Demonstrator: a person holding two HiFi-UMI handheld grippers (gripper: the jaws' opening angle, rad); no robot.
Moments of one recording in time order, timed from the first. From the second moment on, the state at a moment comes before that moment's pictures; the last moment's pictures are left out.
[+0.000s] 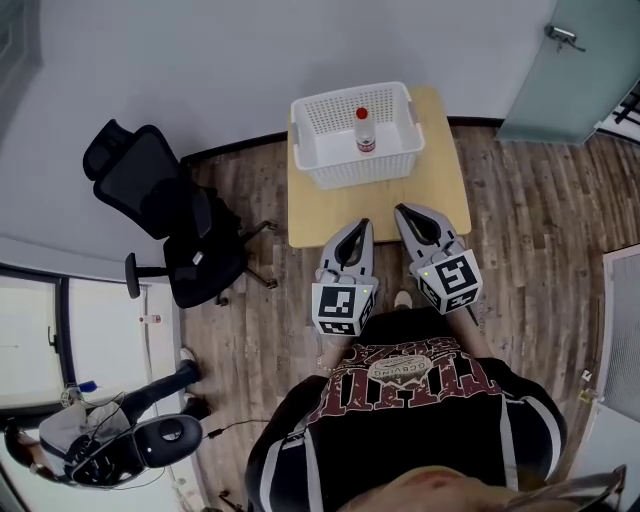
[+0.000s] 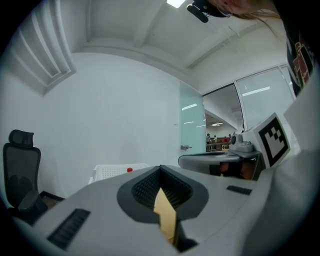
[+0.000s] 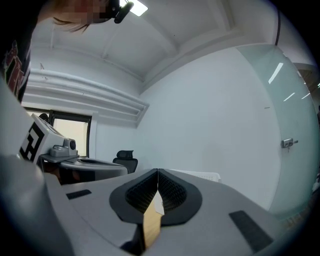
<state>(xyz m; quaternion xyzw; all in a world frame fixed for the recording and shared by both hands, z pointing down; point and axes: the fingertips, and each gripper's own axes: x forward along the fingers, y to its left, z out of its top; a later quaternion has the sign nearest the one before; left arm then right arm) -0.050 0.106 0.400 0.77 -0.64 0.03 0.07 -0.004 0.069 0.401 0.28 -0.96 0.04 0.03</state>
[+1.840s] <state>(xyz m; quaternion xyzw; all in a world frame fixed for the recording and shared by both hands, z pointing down) -0.182 -0.071 0.426 0.78 -0.61 0.04 0.09 -0.131 -0.108 0.440 0.33 -0.94 0.05 0.07</state>
